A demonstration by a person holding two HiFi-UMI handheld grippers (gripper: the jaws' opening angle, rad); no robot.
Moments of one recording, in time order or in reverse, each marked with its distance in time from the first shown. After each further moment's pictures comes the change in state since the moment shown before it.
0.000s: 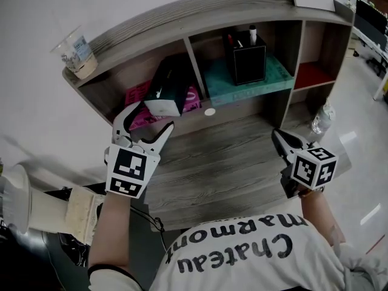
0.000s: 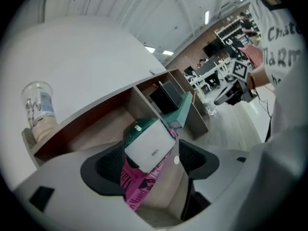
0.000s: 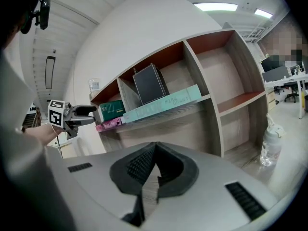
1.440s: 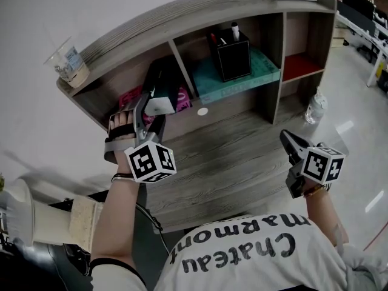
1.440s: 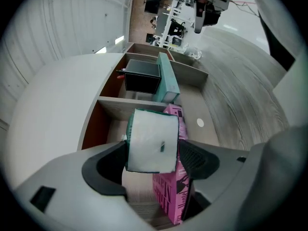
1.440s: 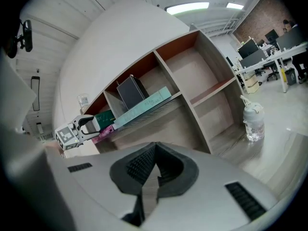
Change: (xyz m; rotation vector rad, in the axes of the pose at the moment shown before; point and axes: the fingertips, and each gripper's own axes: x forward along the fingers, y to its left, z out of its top) left arm 0.044 -0.001 -0.012 0.723 0.209 0.202; right arm -0.045 -0.035 -0.020 0.222 -0.055 -0.072
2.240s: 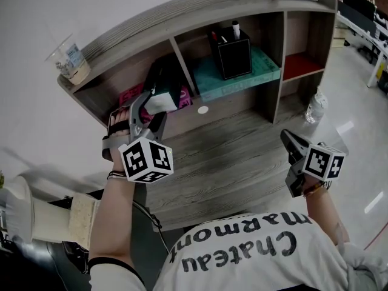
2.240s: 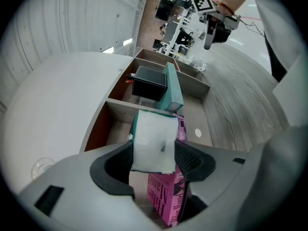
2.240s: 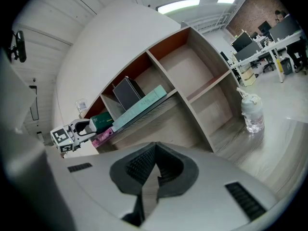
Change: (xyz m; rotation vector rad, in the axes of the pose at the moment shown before) left arm -0.013 0.011 0.010 -0.109 -0.062 -0.040; right arm 0.001 -0.004 -0.001 0.074 -0.008 0.007
